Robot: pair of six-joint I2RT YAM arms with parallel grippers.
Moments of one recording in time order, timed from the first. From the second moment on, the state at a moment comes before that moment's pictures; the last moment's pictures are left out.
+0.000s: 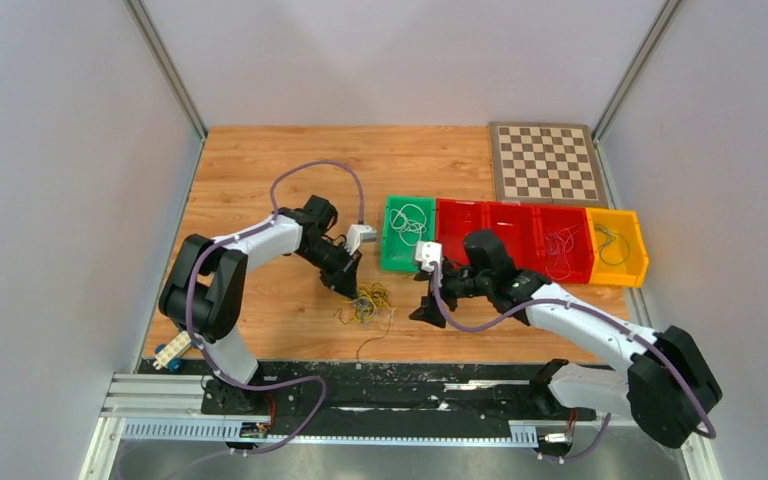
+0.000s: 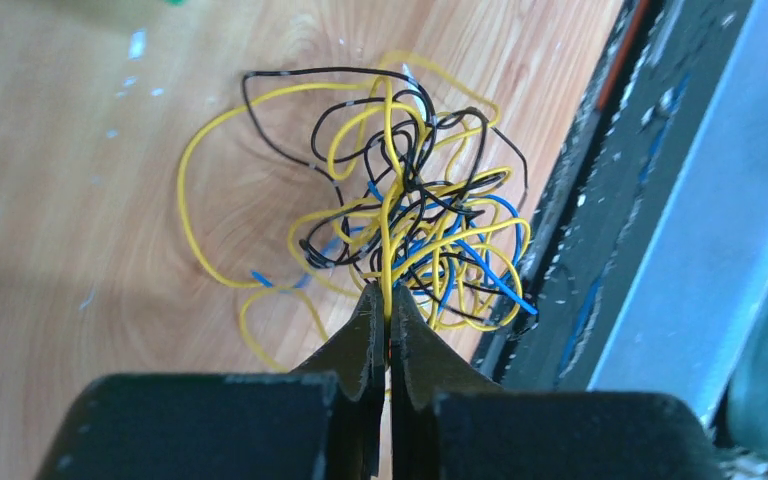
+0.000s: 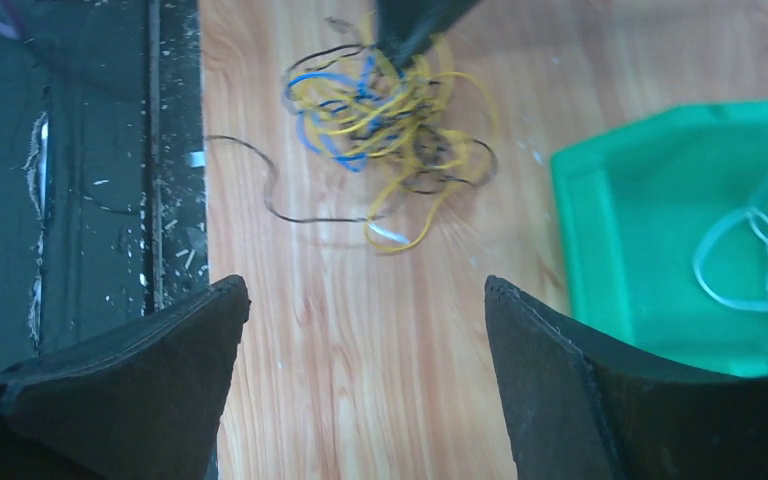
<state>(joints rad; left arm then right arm) -0.44 1.71 1.03 -0.73 0.77 0.45 0.64 1.13 0.63 -0.10 -0.67 -0.40</state>
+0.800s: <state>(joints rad) -0.22 1.60 1.00 -0.67 1.00 0.16 0.82 1.62 0.86 0.27 -0.58 -0.31</state>
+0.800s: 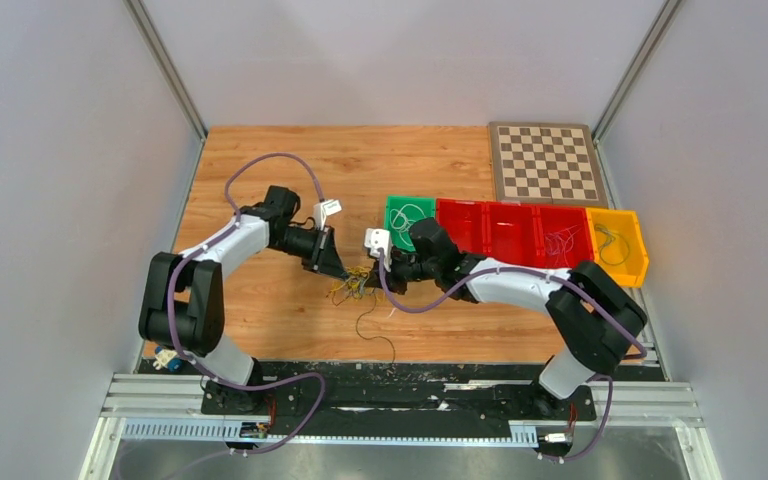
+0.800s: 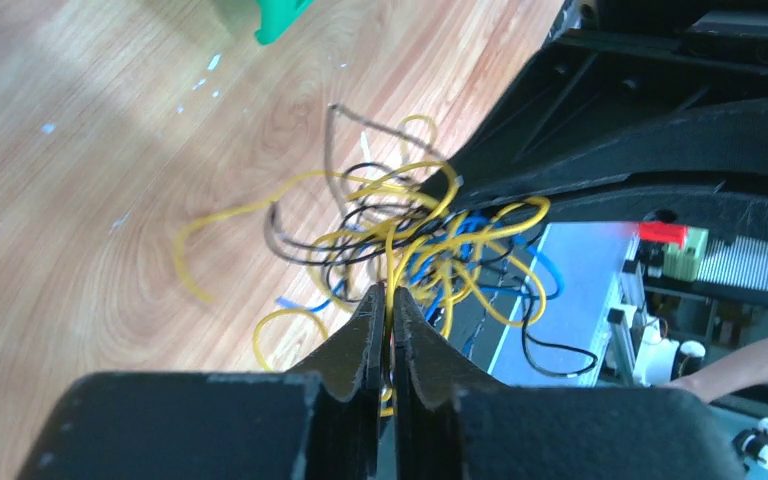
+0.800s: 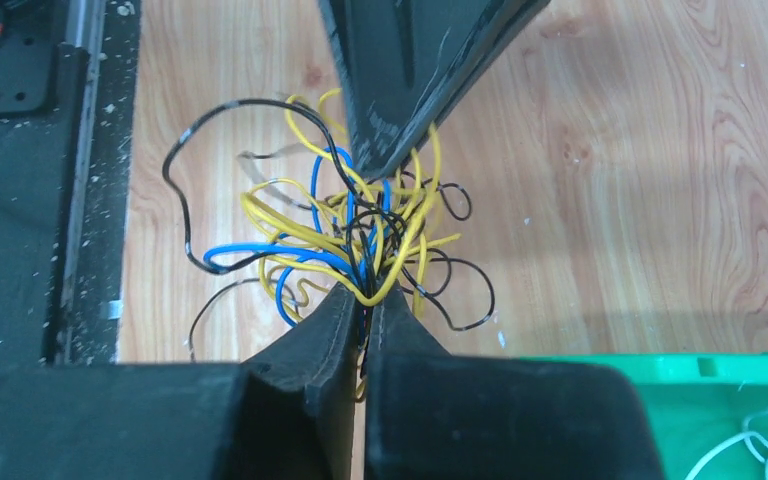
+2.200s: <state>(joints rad) 0.45 1.37 1.76 -0.46 1.05 -0.28 0.78 1.41 0.68 -0.14 -0.38 -0.65</state>
